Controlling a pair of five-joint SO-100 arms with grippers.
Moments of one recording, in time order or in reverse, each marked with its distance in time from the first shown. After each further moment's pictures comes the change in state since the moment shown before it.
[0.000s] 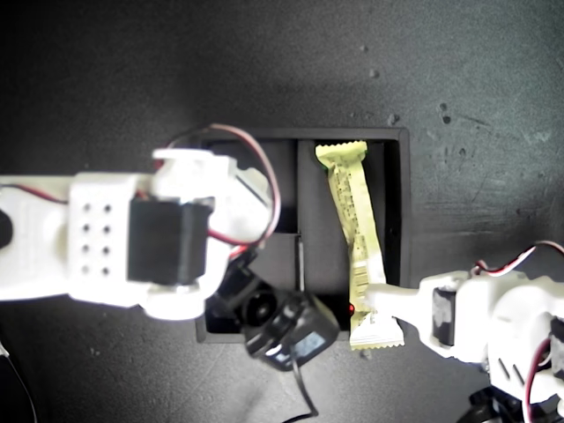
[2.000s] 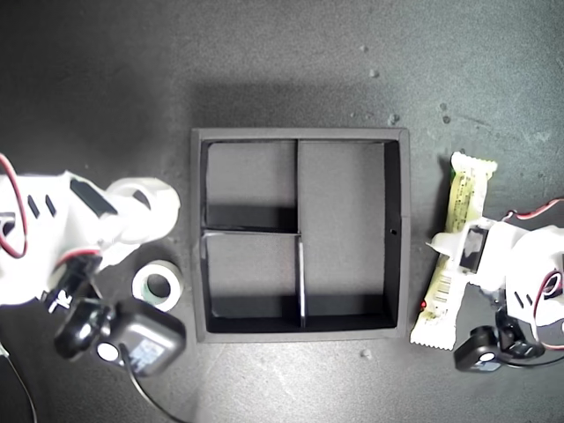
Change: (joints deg) arm 0 0.1 42.3 58.8 -29.9 -3.7; arm 1 0.3 24.0 69.1 -46.2 15.4
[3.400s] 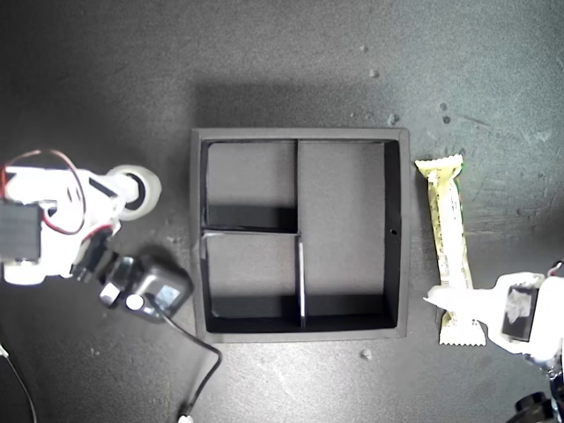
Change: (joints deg) arm 0 -1.6 -9.6 24.2 -18.3 -6.7; arm 1 -3.9 8.4 -14.9 19.6 -0.5
